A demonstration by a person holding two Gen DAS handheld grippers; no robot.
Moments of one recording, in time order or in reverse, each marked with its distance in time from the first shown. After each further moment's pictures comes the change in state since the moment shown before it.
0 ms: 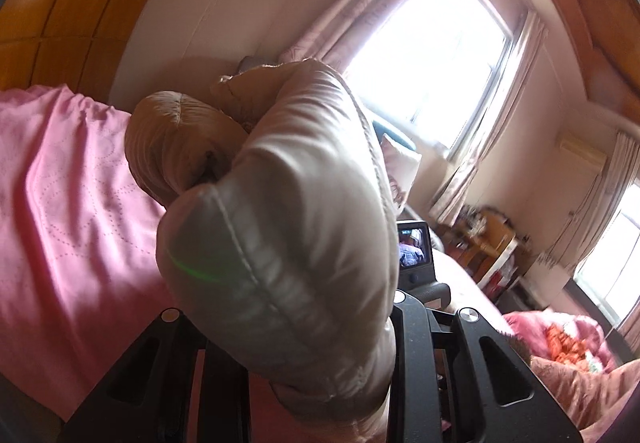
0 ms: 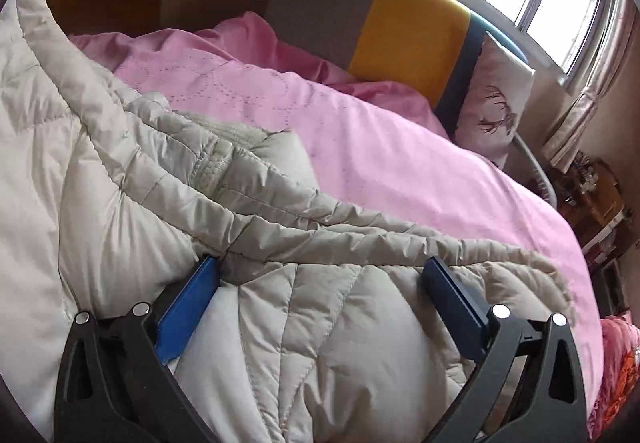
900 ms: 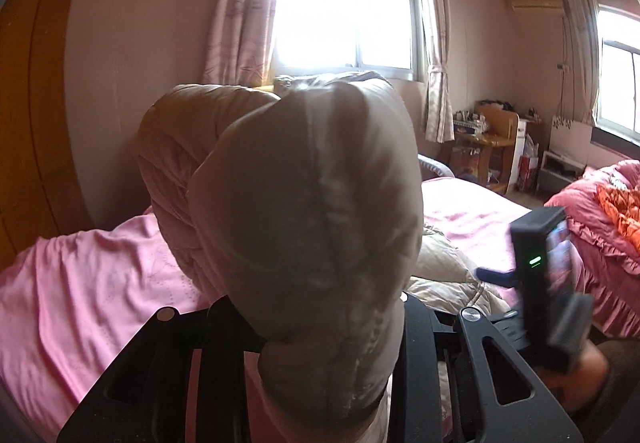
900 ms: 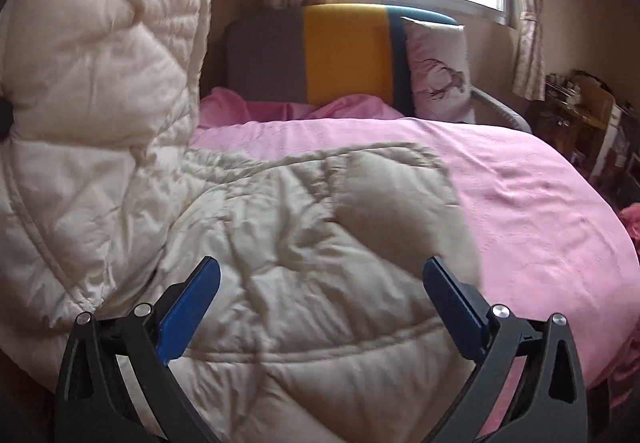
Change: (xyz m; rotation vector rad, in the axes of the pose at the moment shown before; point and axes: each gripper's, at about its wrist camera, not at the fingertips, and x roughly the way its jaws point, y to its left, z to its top) left arm 0.061 -0.138 -0.009 0.534 0.082 0.055; right arm -0.165 -0.120 -0.130 0.420 -0.167 0.041
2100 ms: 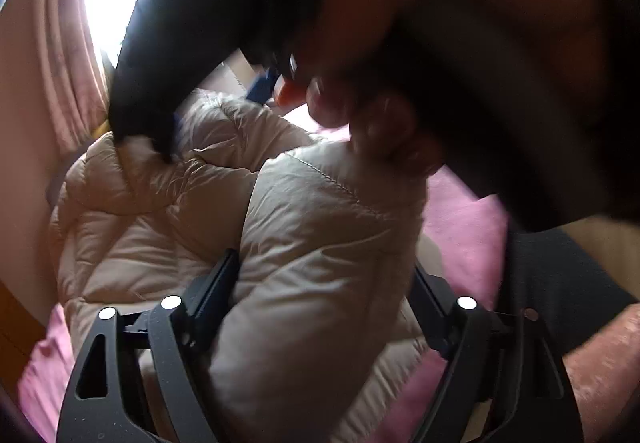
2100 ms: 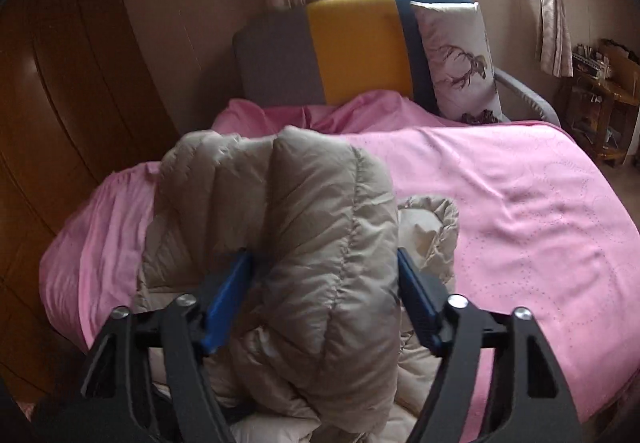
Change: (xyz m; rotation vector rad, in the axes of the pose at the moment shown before) left arm 0.082 -0.113 -0.067 0.492 0.119 -0.310; right arm 0.019 -0.035 0.098 0.018 0.140 0.209
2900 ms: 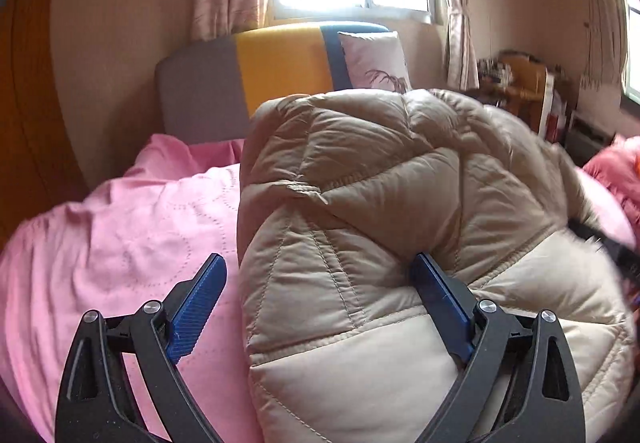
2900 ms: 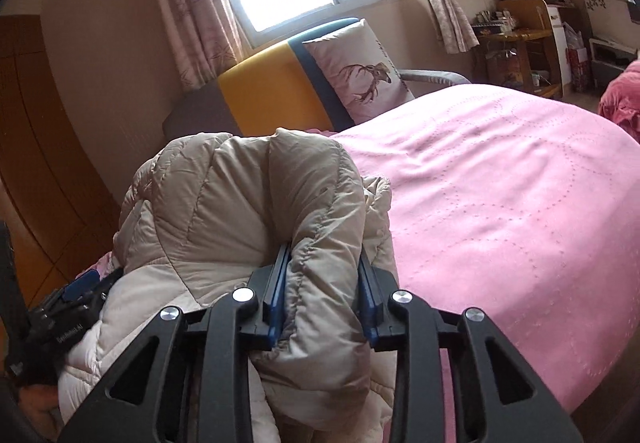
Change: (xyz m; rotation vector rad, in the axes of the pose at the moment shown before) left arm 0.025 0.169 -0.030 -0.486 0.084 0.367; right arm -0.052 -0.084 -0.115 0.364 -0.285 -0.079
